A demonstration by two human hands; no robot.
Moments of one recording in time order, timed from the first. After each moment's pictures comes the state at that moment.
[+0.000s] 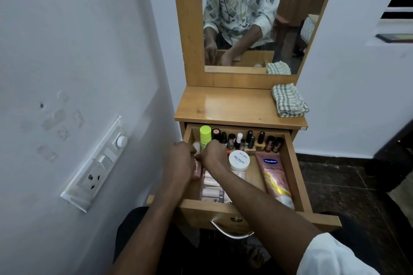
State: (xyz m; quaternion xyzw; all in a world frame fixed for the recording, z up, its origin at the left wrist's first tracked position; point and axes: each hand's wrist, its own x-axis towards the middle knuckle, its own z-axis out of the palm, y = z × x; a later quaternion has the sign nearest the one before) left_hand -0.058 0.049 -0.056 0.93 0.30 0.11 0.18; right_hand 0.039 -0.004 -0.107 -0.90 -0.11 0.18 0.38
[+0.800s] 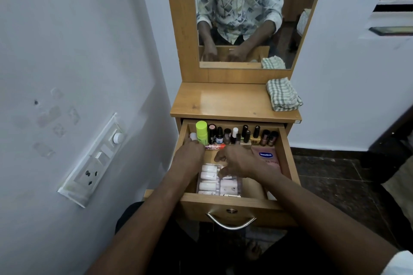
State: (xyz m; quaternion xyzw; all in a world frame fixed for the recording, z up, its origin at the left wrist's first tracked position) left_hand -0.036 0.037 -0.077 0.99 0.15 0.01 0.04; right_hand 0.059 -0.103 -0.077 -0.86 -0.46 0.21 0.10
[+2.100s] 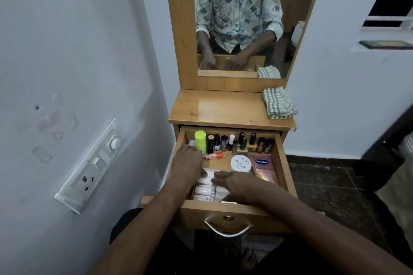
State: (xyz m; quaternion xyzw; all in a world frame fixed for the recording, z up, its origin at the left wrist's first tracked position) left_hand -0.032 0.033 -0.081 0.98 0.19 0.01 0.04; right_hand 0.023 -0.138 -0.066 -0.80 -0.56 0.19 -0.04
